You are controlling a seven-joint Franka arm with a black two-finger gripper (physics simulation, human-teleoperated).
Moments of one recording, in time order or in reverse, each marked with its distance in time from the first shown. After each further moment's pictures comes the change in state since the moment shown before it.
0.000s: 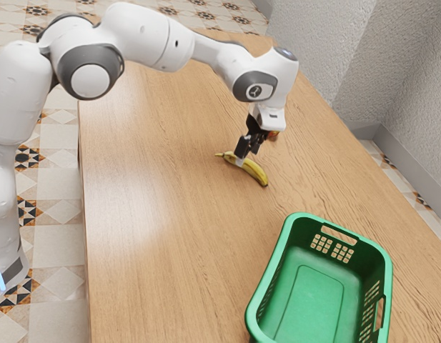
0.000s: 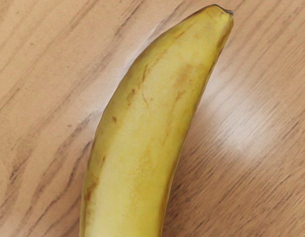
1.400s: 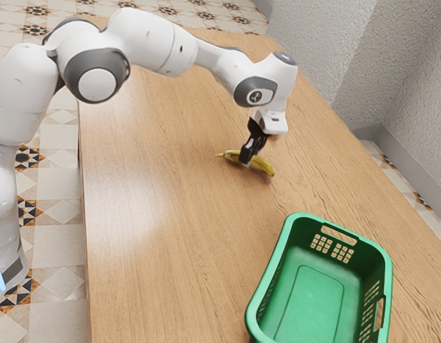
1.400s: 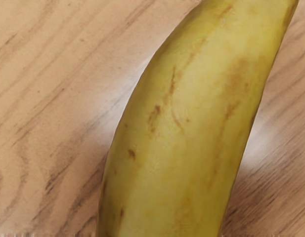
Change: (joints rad) arm 0.013 0.027 -0.001 0.016 -0.002 0.049 -0.061
